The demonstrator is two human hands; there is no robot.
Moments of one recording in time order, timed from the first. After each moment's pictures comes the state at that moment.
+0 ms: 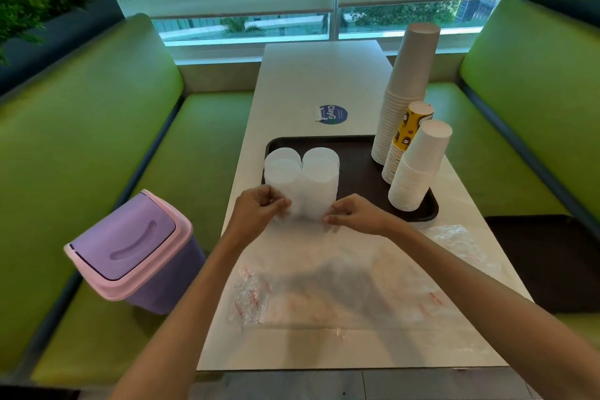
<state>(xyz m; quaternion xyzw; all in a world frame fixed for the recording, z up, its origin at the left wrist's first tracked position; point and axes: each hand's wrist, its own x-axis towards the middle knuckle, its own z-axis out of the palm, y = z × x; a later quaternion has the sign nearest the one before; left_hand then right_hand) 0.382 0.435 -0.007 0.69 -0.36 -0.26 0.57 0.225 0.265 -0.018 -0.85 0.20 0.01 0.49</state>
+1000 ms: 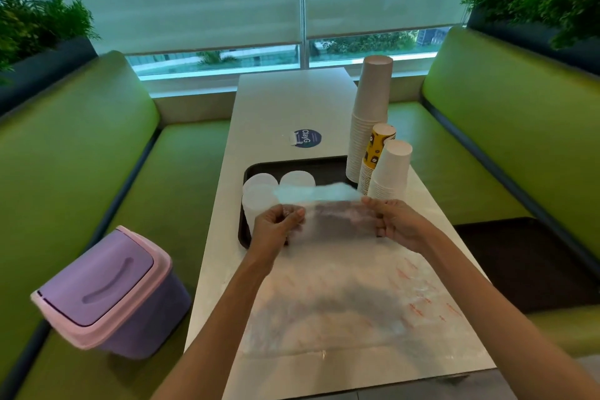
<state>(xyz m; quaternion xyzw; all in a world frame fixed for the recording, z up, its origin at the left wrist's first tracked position) 0.321 0.401 0.021 0.64 -0.26 -0.35 0.64 0.149 0.240 0.023 -0.53 0.34 -0.17 0.76</state>
